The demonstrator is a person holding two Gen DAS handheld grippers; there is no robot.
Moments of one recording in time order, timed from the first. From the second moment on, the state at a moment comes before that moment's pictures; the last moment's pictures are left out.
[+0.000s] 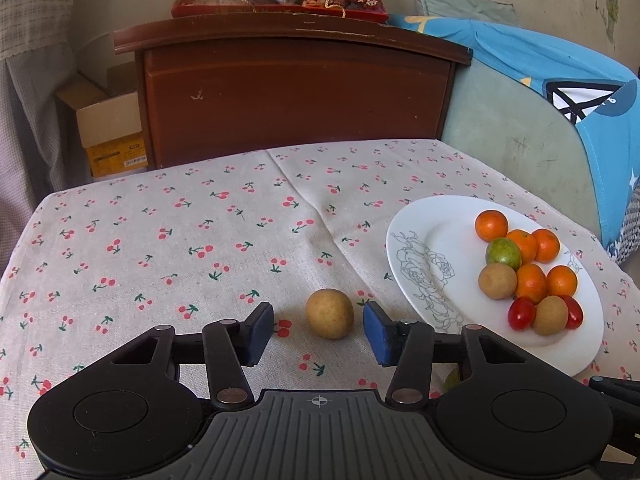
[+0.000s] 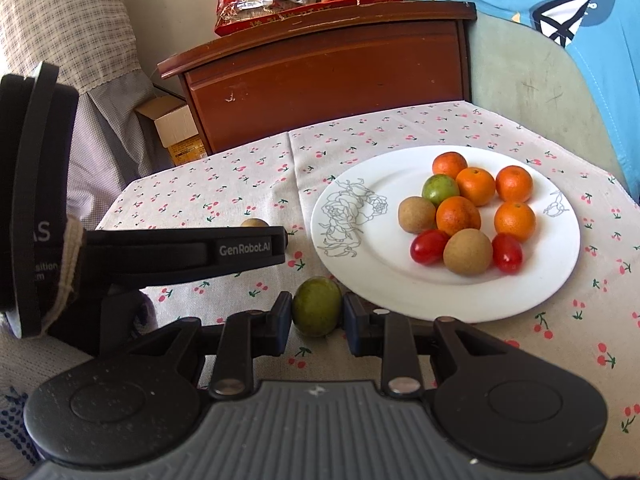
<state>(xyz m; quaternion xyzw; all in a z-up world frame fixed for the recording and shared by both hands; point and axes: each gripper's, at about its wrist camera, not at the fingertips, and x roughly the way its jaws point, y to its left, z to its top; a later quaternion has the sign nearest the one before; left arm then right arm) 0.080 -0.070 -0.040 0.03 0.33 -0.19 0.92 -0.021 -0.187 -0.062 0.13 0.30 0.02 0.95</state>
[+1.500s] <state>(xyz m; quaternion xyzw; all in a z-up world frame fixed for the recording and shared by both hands) 0.073 -0.086 0.022 -0.02 0.33 -0.28 0.90 0.001 -0.278 -0.004 0.18 0.26 0.02 0.95</state>
